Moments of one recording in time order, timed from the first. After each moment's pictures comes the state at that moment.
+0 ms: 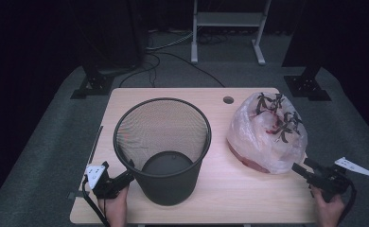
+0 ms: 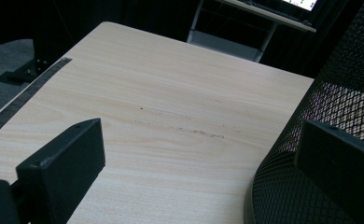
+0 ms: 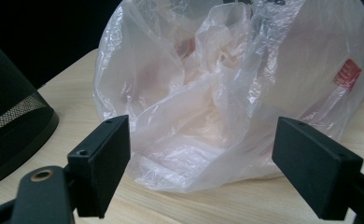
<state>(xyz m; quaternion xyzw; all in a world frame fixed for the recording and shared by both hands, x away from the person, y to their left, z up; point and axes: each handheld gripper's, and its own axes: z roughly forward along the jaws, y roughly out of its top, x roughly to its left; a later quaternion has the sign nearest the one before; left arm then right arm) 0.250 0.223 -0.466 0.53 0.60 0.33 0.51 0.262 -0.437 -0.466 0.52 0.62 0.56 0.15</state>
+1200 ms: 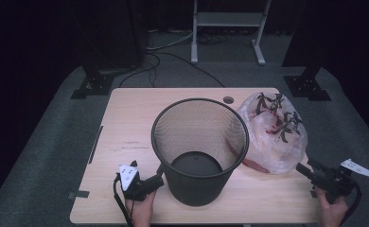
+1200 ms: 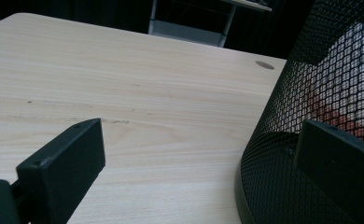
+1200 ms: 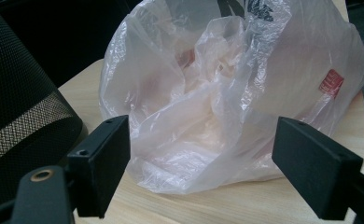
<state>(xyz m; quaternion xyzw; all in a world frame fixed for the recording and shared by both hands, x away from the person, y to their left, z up) 0.248 0.145 -0.466 0.58 0.54 0.30 0.53 0.255 -0.444 -0.464 0.52 0.61 0.58 0.16</state>
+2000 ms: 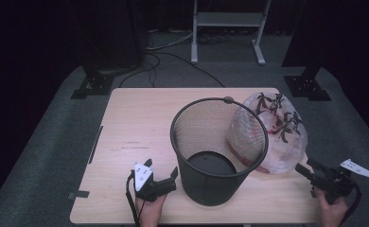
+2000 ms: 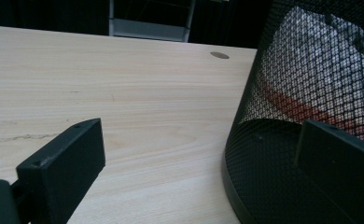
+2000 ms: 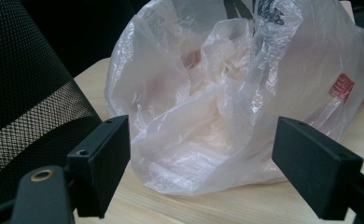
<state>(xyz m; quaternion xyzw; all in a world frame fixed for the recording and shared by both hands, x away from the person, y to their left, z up) 0.248 0.118 -0.462 0.63 0.48 0.28 0.55 0.253 -0.440 -0.461 0.51 0.61 0.58 0.16</state>
